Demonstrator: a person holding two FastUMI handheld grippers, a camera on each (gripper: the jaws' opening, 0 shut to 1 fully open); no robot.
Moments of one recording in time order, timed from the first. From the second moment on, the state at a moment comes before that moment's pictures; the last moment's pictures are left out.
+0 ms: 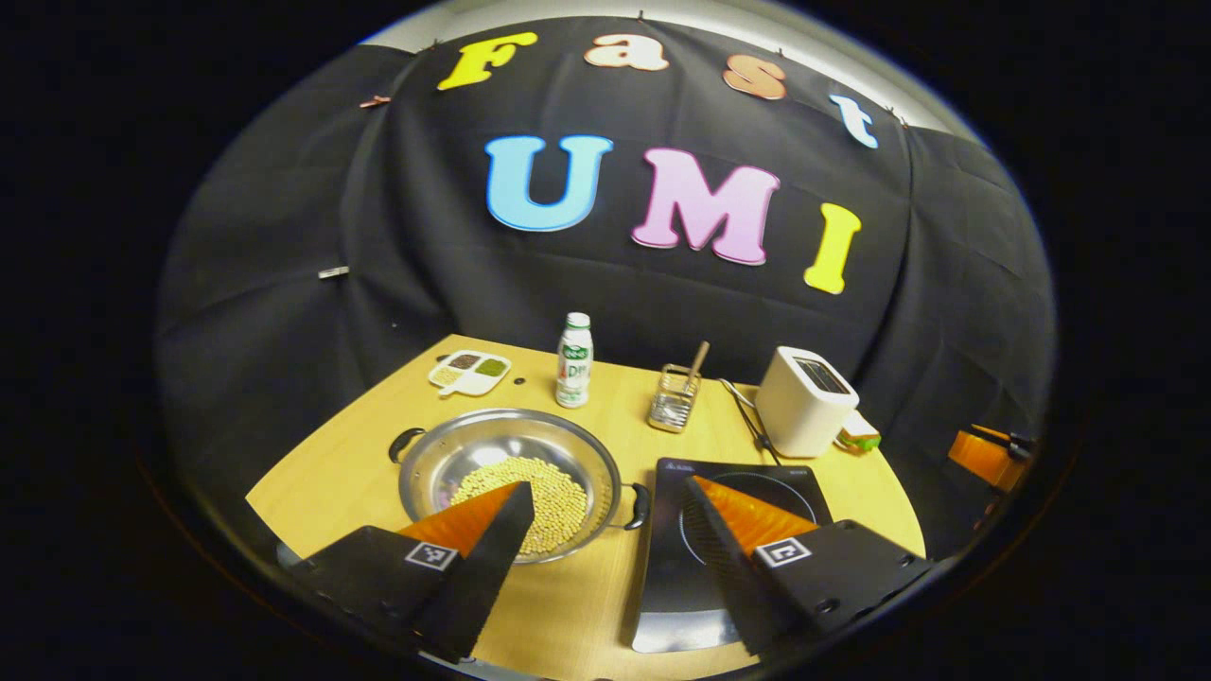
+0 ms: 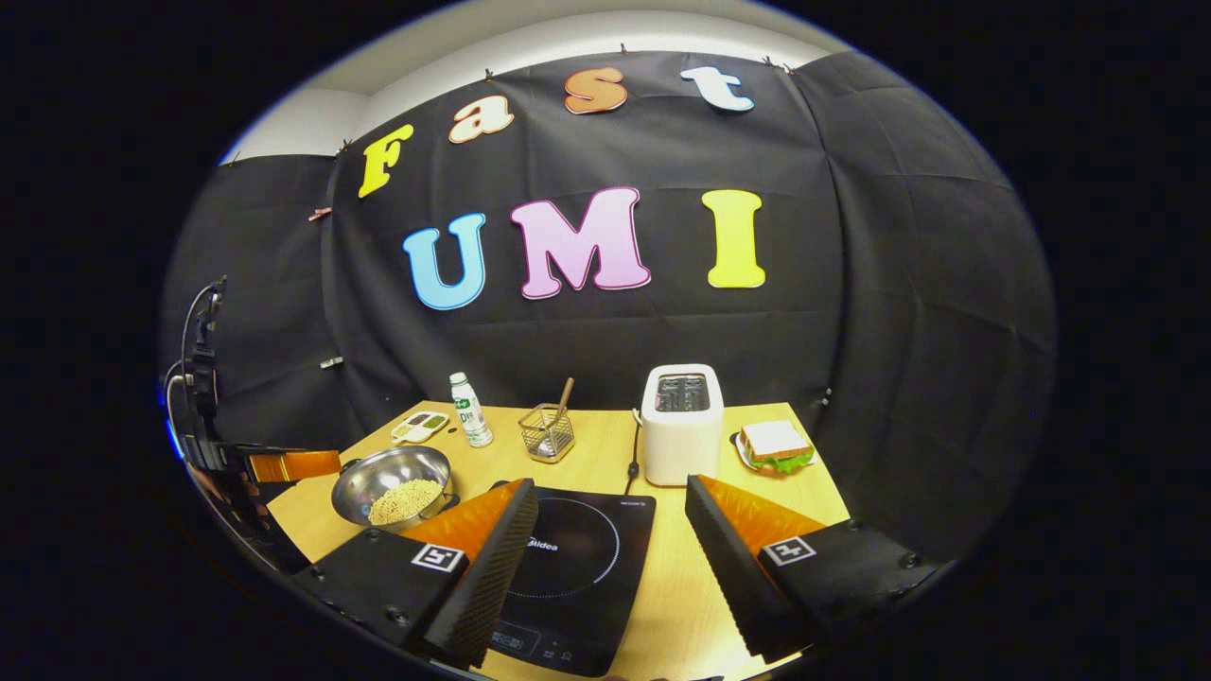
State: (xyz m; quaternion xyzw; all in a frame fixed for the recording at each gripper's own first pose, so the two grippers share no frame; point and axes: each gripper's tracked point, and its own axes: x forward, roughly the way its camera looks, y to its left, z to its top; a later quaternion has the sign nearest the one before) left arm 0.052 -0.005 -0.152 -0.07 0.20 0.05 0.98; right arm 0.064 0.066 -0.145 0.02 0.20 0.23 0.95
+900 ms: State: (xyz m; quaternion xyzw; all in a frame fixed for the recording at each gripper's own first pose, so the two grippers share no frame) left arm 0.120 0.223 -0.210 -0.01 0.27 -0.01 0.96; right arm 0.034 0.316 -0.249 0.03 0.38 0.23 0.90
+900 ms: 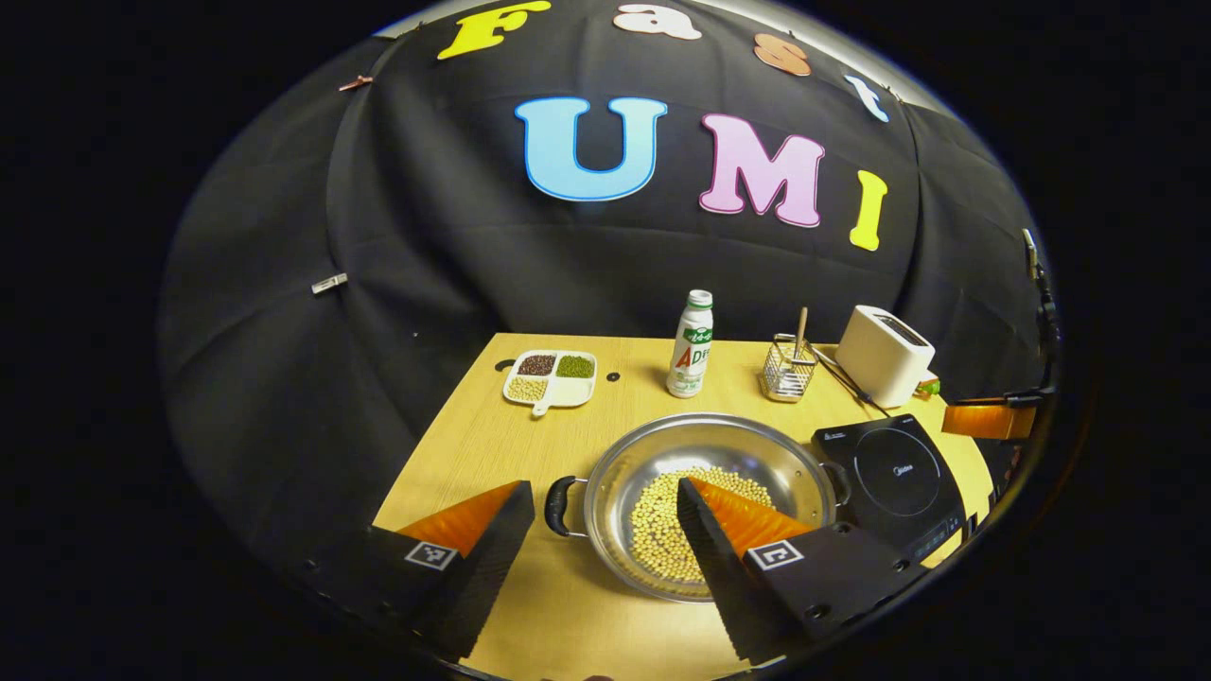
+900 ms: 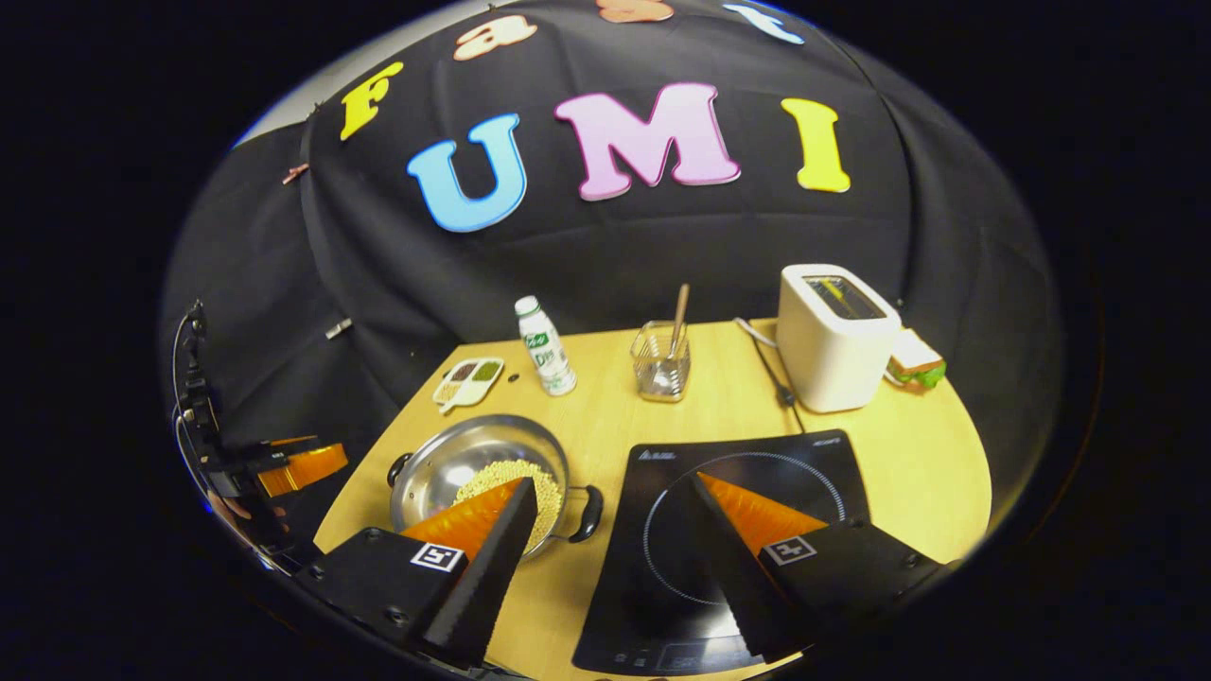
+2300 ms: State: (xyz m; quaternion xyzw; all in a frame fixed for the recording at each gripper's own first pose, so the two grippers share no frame) left arm 0.207 0.249 -0.374 -0.03 0.39 -0.14 0.91; right arm 0.048 0.395 -0.410 0.01 0.52 0.19 0.83
